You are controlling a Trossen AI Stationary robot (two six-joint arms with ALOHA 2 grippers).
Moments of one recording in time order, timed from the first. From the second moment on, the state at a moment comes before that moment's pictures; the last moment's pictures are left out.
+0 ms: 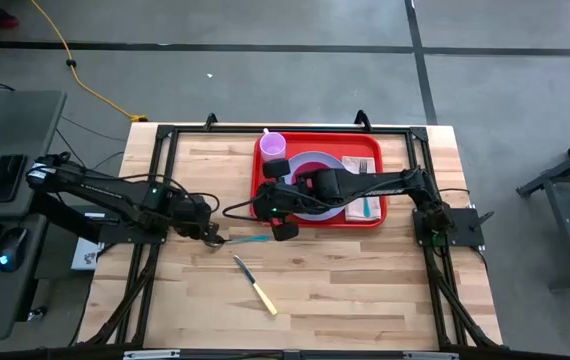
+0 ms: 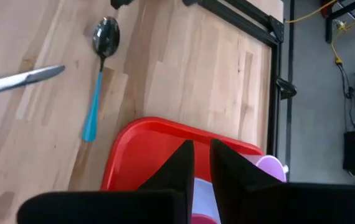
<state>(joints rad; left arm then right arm) -0.19 0.96 0.64 -0.91 0.06 -1.42 0.13 2.09 2.26 -1.09 0.39 -0.30</state>
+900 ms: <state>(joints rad) -0.19 0.98 0.64 -0.88 0.10 -1.45 0.13 2.09 2.26 -1.14 0.39 -0.27</state>
